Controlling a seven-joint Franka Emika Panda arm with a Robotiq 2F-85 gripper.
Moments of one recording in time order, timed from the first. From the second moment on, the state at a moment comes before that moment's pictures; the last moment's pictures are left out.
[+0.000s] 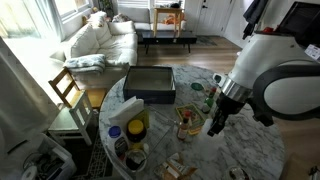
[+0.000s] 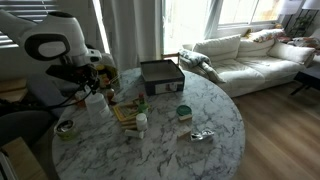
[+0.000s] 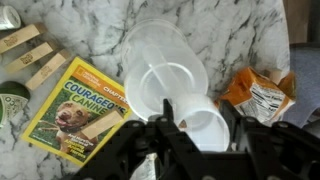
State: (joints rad) arm 0.13 -0.18 0.00 -2.57 0.21 2.47 -0.36
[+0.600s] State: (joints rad) arm 0.24 -0.24 0.13 -2.58 0.23 2.21 -0.37
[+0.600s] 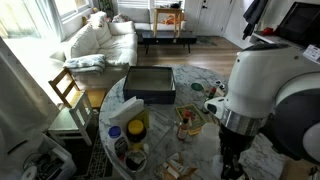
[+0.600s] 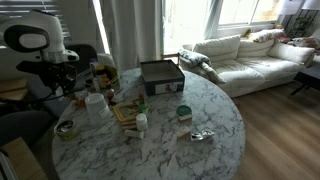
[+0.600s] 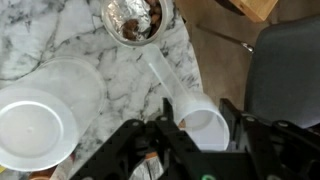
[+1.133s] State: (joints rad) arm 0.25 -0.17 0.18 -2.67 0.23 2.37 -0.30
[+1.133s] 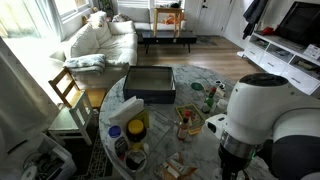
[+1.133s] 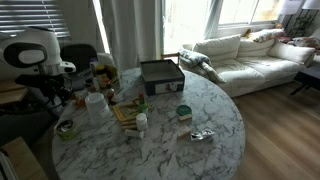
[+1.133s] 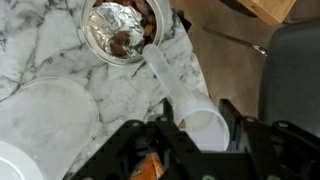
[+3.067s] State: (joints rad) arm 0.27 0.06 0.23 -2.67 -0.01 2.71 0.05
